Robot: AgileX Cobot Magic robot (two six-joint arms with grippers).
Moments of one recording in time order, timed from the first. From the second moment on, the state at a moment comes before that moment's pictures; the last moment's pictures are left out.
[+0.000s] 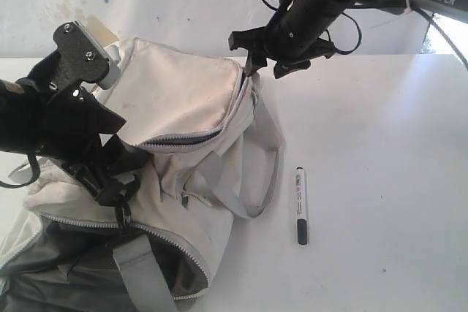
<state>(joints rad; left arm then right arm) -0.49 1.32 -0.81 -0.54 0.43 0.97 0.38 2.14 -1.89 0.25 0.86 0.02</state>
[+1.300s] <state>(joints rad) -0.49 1.50 -1.09 -0.55 0.73 0.75 0.38 1.85 -1.59 0.20 1.12 0.00</state>
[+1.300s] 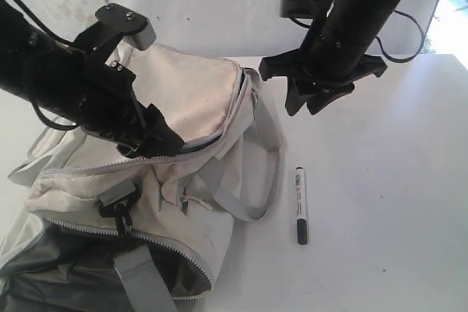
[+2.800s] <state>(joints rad) -0.49 1.53 -1.13 -0.48 0.67 0.70 0.38 1.76 -1.29 0.14 0.93 0.02</state>
